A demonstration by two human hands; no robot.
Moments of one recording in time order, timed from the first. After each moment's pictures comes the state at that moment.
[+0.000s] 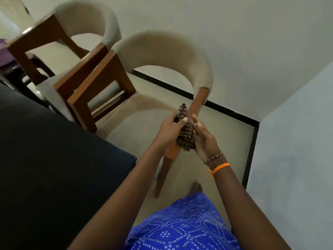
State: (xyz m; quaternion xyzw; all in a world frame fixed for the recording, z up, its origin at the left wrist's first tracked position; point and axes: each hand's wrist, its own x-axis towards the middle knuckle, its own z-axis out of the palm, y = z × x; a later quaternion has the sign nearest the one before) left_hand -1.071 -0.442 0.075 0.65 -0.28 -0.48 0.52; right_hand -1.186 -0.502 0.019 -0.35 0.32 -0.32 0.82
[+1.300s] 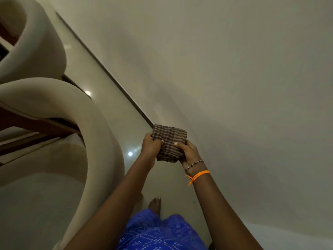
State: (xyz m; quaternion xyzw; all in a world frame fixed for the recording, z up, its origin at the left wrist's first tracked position) left_hand -1.000 -1.047 0.007 0.69 0.06 -0.38 0.61; right_hand -1.081 -1.137 -0.006 -0.41 0.46 -0.14 0.78
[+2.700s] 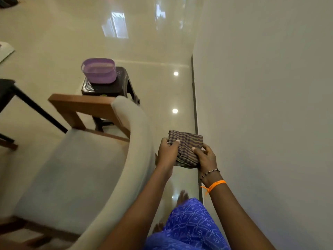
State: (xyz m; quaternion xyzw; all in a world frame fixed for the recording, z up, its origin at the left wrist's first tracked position) left_hand -0.218 -1.082 0.007 0.64 0.30 -0.09 0.71; right_hand -0.216 -1.199 -0.021 -0.59 0.29 0.07 0.75
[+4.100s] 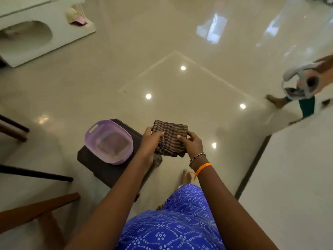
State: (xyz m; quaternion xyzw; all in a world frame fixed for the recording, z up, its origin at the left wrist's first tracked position) left_hand 0.534 -0.761 -0.006 0.47 0.48 0.10 0.73; right_hand 0.626 -0.867 -0.028 -0.74 -0.01 0.33 0.59
